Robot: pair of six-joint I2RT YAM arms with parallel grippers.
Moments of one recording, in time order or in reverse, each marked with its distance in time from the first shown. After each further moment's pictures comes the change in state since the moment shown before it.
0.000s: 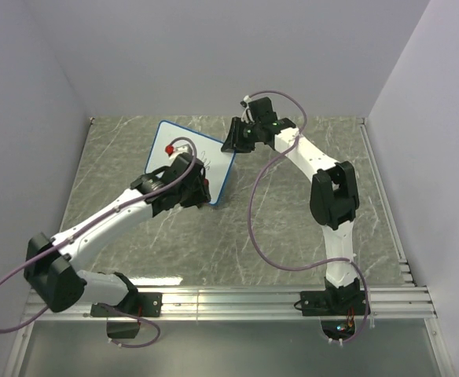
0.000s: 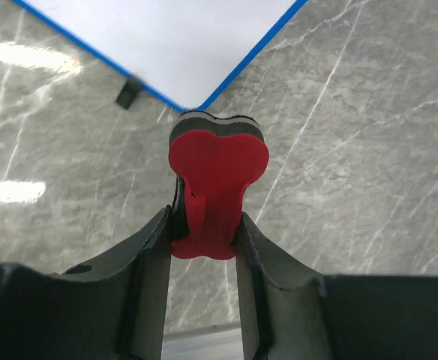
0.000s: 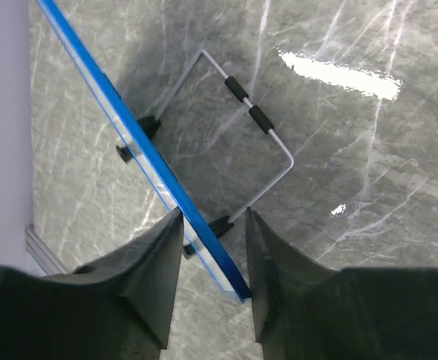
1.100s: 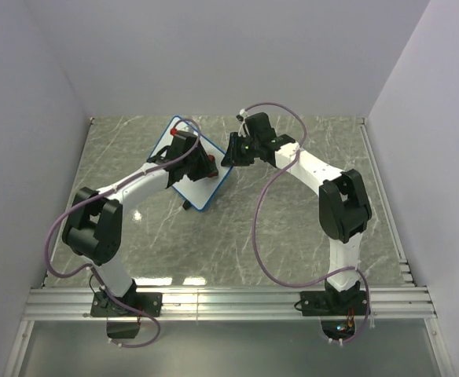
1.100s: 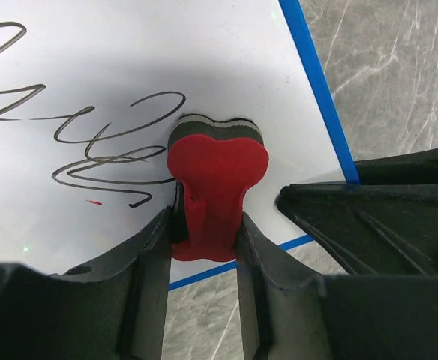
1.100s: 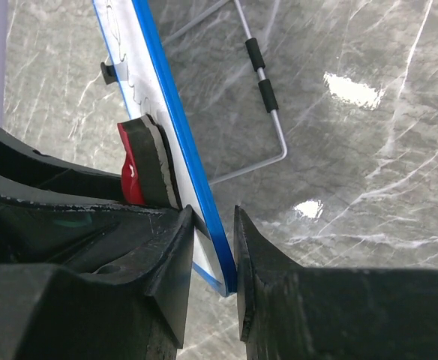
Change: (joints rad) left arm 0.250 0.417 0.069 0.471 0.263 0.076; right arm 0.074 -0.178 -0.310 0.142 0.050 -0.048
